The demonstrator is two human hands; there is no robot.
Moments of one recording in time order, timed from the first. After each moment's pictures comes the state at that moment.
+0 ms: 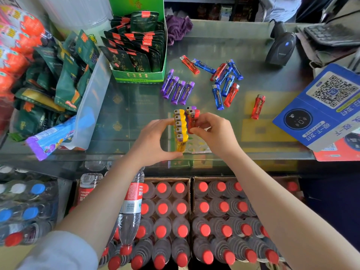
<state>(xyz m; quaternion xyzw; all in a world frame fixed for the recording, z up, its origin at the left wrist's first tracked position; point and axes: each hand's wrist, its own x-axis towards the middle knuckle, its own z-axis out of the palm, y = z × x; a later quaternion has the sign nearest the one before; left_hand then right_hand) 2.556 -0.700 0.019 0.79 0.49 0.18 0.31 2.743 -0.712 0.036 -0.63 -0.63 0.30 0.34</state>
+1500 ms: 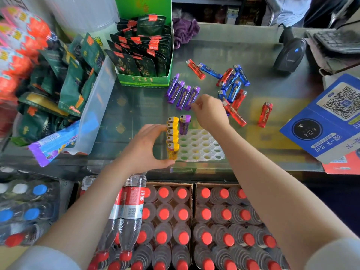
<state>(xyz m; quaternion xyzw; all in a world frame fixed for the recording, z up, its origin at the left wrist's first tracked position) 2.531 -0.697 0.024 0.80 0.49 0.18 0.30 2.726 -0.631 0.038 -0.73 -0.62 0.21 0.19</state>
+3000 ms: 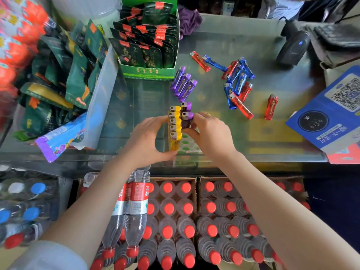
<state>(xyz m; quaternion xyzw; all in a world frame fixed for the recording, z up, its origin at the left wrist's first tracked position) 2.515 -0.689 0.010 0.80 0.48 0.21 0.29 2.695 -0.705 0.041 -0.64 -0.74 0.10 0.18</state>
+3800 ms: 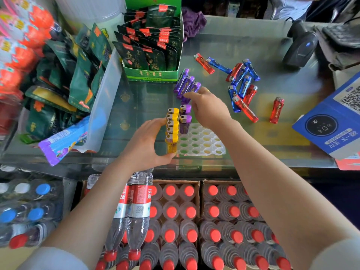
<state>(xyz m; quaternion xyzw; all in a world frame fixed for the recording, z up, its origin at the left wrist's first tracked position) 2.510 -0.690 0.011 0.80 0.47 0.22 0.29 2.705 -0.627 0.031 -0.63 -0.76 0.12 0.11</state>
